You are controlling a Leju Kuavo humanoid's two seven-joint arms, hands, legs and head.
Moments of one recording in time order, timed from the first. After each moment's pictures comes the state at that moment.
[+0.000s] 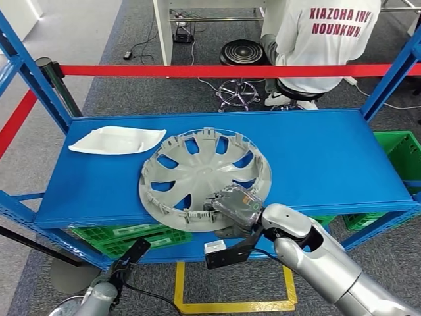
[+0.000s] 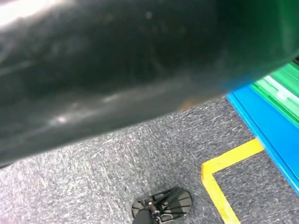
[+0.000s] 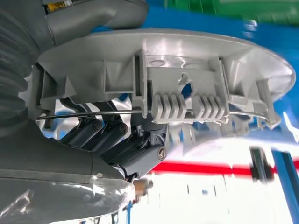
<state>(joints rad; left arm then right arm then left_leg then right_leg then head) -0.16 -0.16 0.41 -0.21 -0.86 0.05 -0.33 -0.57 -0.18 0.87 -1.16 0.77 -0.04 -0.35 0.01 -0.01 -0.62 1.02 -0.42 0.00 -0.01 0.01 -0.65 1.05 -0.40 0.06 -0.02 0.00</state>
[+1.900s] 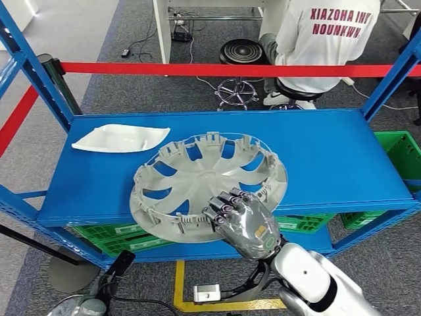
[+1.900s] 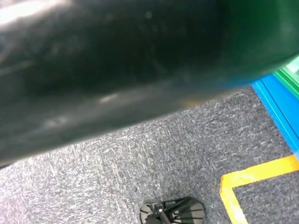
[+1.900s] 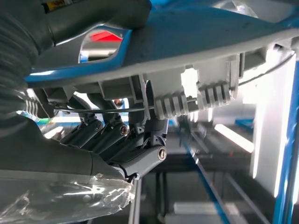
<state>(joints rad) -0.08 -0.13 0.45 -0.21 -0.79 0.11 -0.37 -0.34 -0.25 0.84 -1.62 1.32 -0.38 -0.07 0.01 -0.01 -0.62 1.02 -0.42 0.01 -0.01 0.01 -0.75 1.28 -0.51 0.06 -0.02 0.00</state>
